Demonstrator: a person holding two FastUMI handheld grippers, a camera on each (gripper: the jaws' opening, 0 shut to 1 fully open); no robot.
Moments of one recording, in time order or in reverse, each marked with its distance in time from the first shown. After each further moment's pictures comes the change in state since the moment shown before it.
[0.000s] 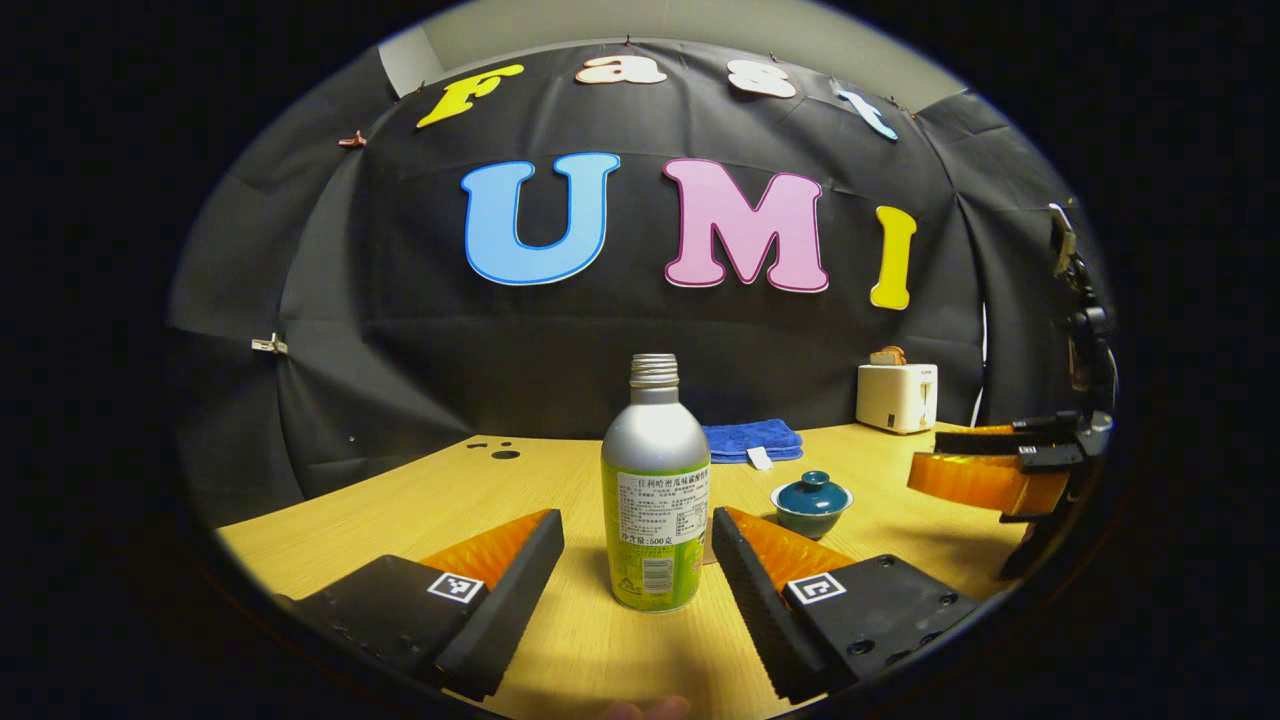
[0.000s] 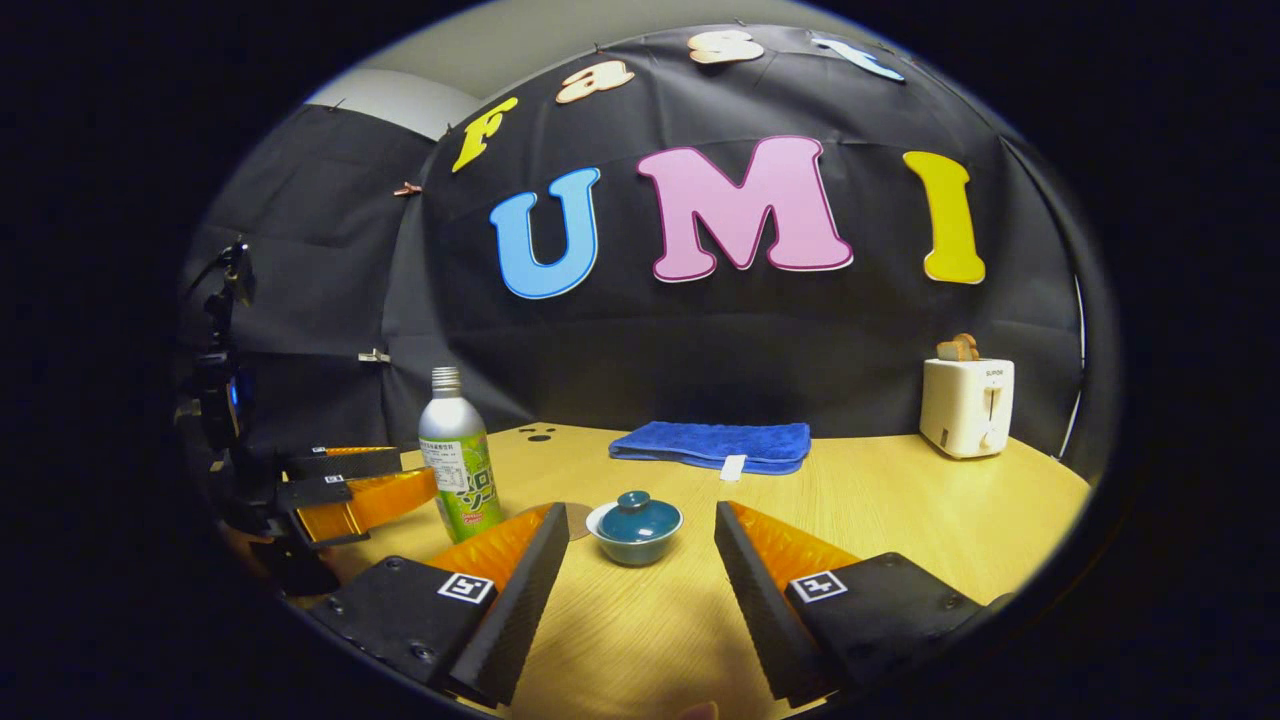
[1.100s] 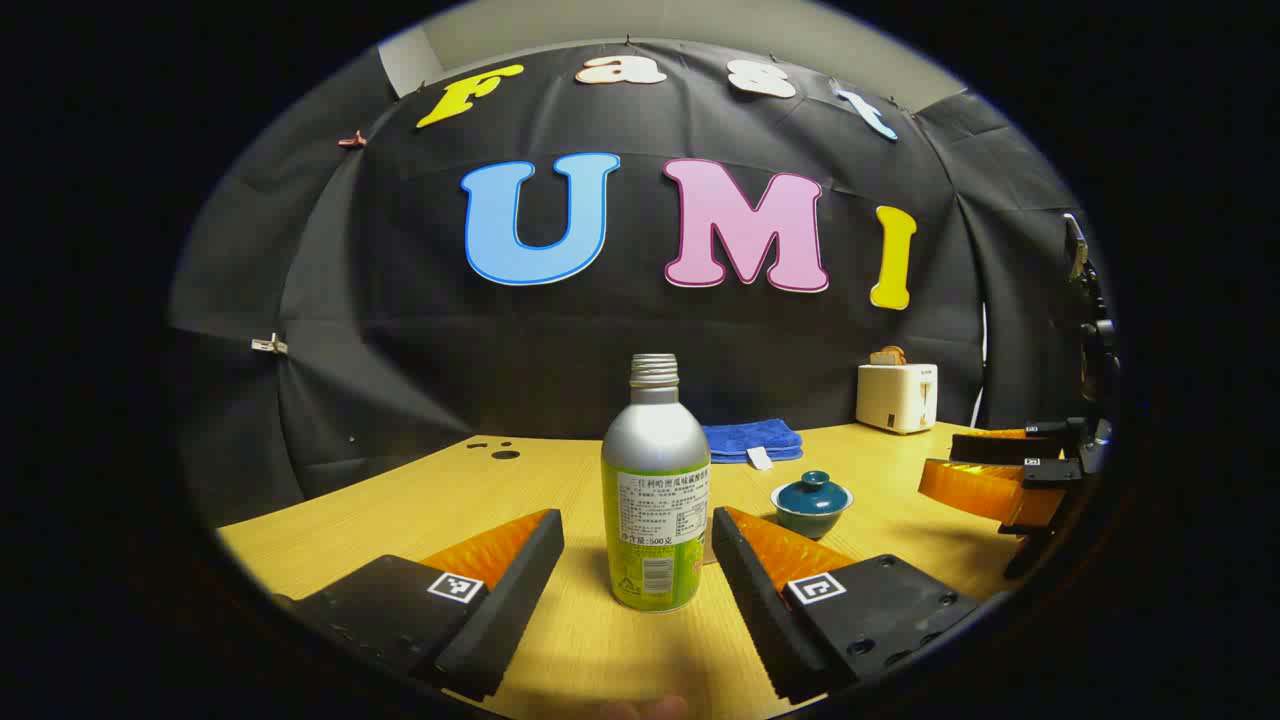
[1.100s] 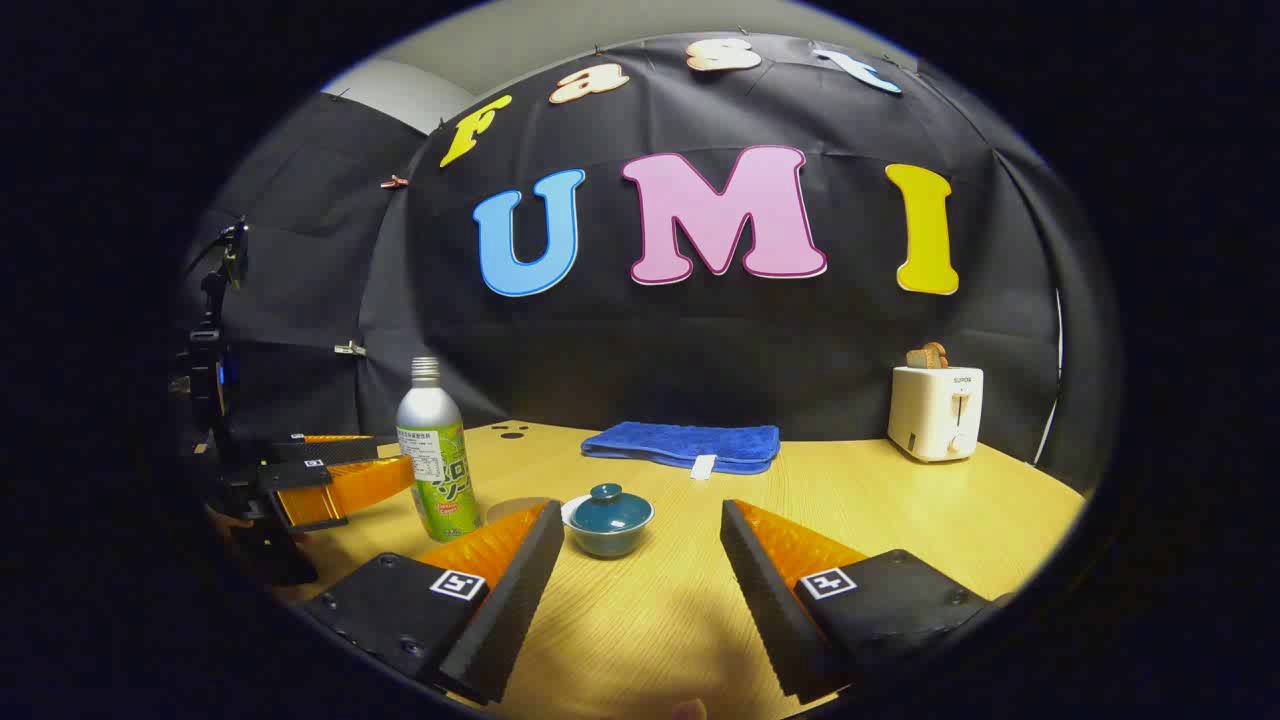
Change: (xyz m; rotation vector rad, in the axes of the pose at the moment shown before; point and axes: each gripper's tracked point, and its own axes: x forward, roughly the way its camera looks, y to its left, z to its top) left arm 0.000 0.000 0.000 0.001 0.000 0.000; right arm -0.020 -0.013 -0.010 0.013 -0.028 -0.084
